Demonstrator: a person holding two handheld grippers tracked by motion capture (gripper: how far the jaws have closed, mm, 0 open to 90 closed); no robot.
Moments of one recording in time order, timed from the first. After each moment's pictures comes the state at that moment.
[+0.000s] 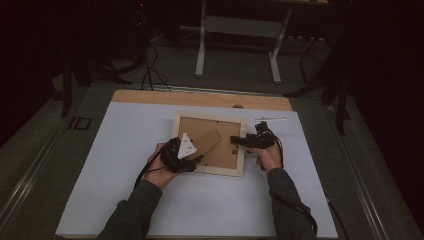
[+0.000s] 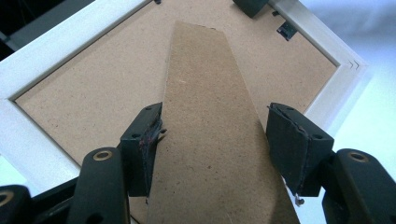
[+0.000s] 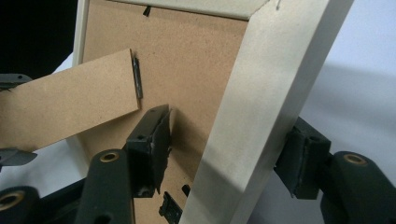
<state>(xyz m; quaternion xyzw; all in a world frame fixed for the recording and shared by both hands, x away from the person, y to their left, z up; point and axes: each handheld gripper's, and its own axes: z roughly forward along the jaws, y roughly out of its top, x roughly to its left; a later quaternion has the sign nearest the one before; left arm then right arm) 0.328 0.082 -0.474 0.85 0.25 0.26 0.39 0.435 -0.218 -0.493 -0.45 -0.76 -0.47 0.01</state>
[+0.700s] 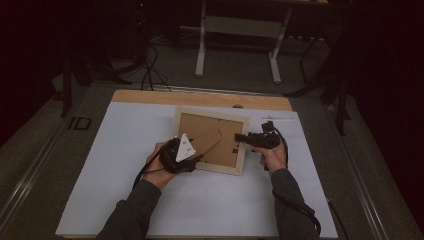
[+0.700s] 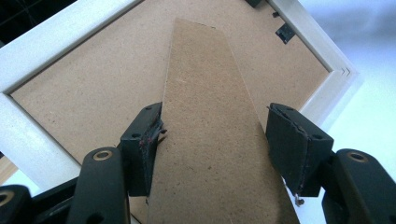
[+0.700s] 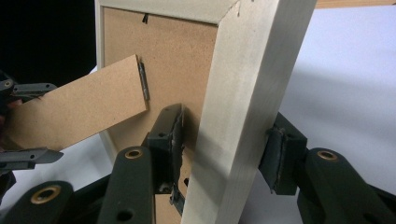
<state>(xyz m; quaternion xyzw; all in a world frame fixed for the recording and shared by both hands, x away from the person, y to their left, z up) 0.324 0.084 -0.471 0.84 0.22 0.29 0.40 0.428 -0.232 -0.482 -0.44 -0.74 -0.50 0.02</state>
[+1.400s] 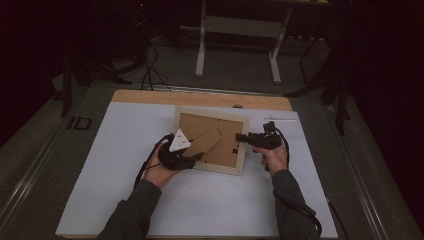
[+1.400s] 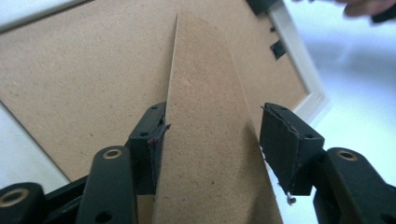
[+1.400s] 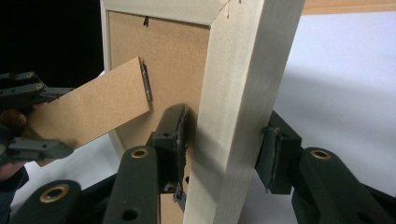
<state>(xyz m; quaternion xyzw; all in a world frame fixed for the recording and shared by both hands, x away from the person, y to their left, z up) 0.335 0.093 -0.471 0.82 0.29 0.19 0.45 0.425 -0.235 -0.480 -0.43 -0.74 -0.52 0.03</state>
